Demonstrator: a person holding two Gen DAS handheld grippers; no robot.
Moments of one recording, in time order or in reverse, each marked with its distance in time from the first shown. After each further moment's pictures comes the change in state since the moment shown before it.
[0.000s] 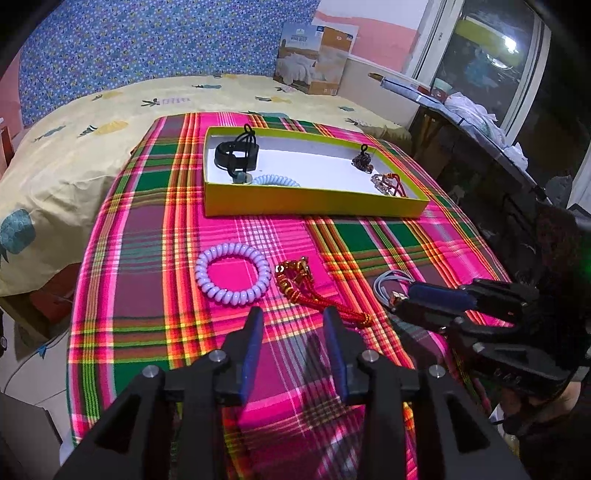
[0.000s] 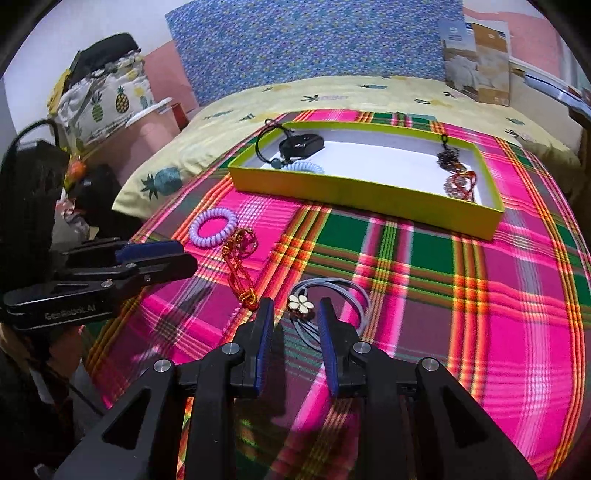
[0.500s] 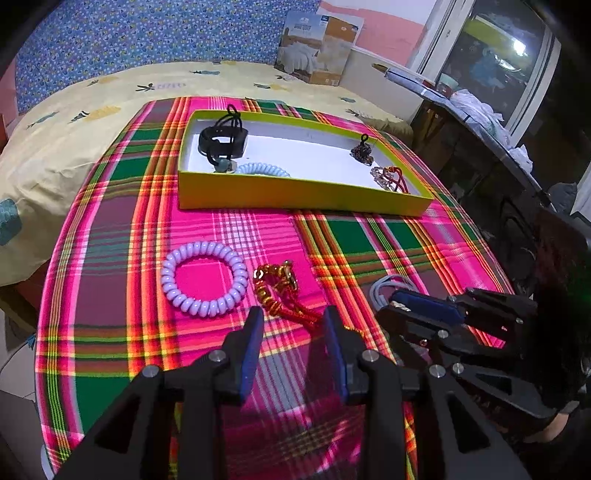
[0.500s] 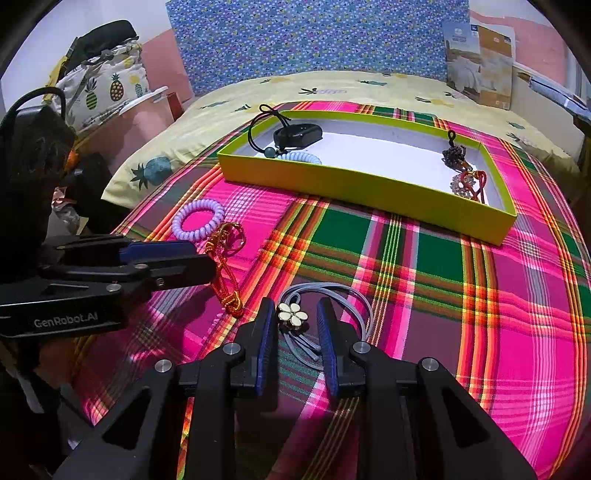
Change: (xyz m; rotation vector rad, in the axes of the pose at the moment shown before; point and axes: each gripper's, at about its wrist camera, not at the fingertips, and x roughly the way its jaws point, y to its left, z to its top) left arm 0.025 -0.009 0.008 -0.032 0.042 -0.014; right arm 0.014 -0.001 0.001 -0.019 0.009 -0.049
